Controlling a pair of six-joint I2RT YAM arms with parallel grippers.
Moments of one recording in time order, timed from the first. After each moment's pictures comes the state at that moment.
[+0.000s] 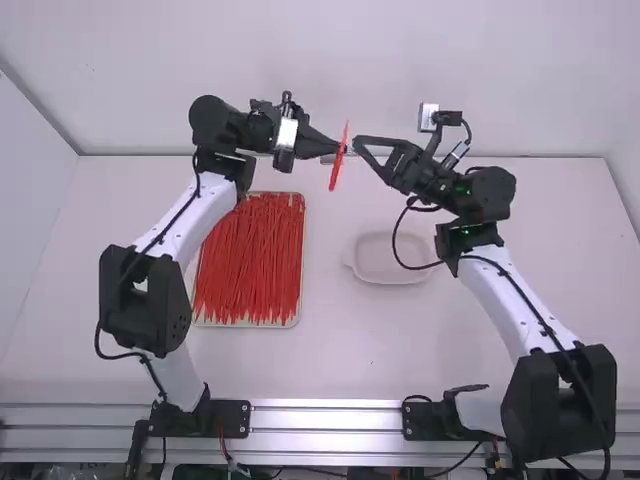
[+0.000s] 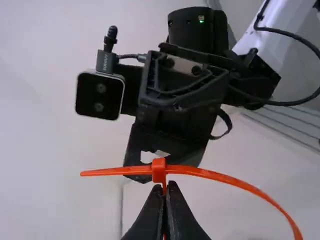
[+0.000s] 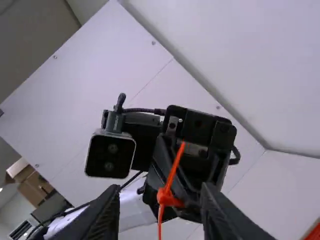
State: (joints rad) left arm -0.21 1.84 1.56 0.92 1.54 -0.06; right arm 0.20 1.42 1.00 0.93 -0.96 1.23
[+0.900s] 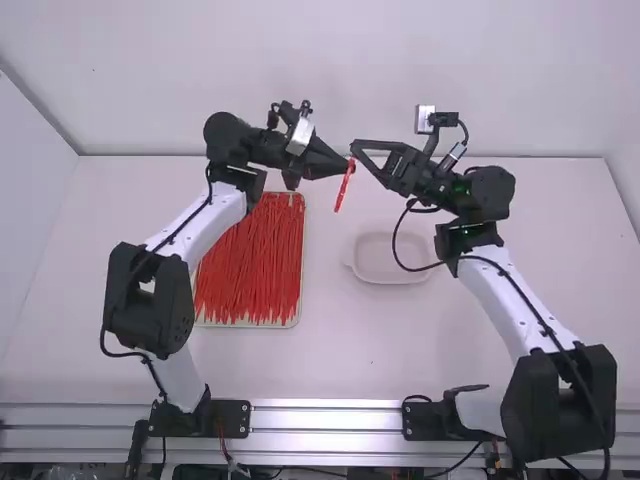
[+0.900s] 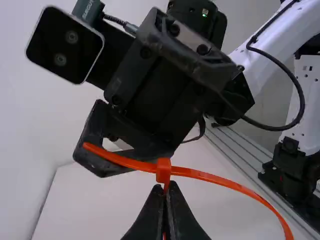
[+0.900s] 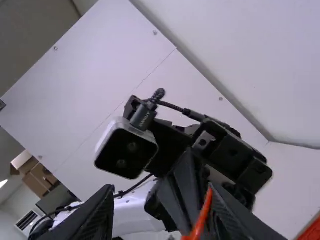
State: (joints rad) left arm -0.25 1.84 1.47 1.04 1.55 -0.41; right arm 0.18 1.42 1.00 0.91 -1.01 1.23
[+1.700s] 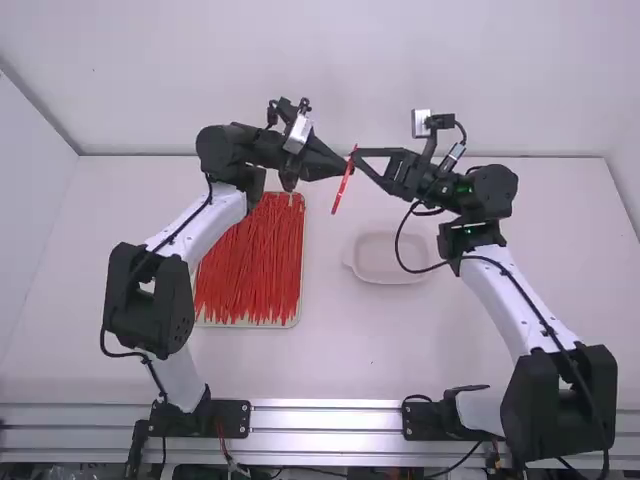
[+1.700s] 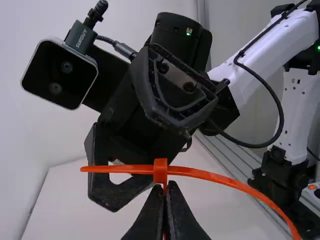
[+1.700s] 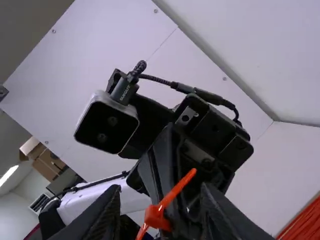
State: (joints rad) left arm -0.25 1.84 1.47 1.23 1.56 -0.66; right arm 0.18 1.42 1.00 0.90 -1.09 1.25
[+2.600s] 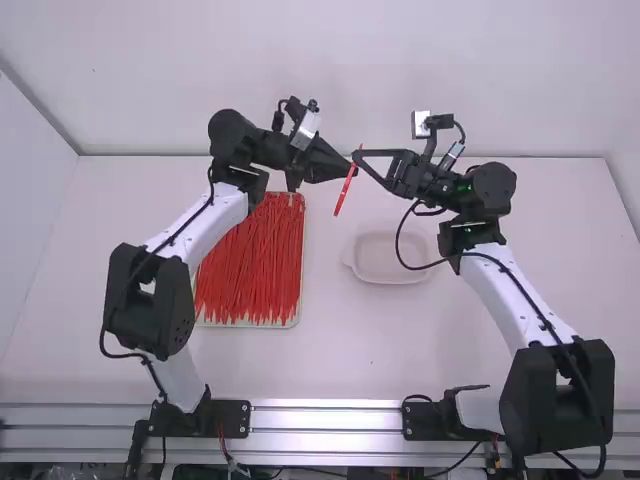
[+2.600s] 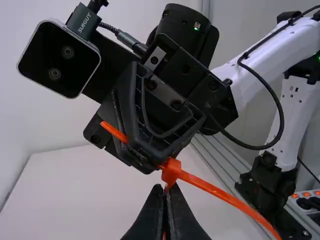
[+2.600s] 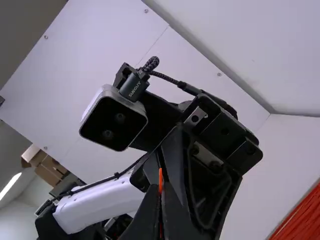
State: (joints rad) left arm -0.26 1.84 1.47 0.94 1.56 -0.49; right arm 0.16 1.44 1.00 0.89 -1.10 1.27
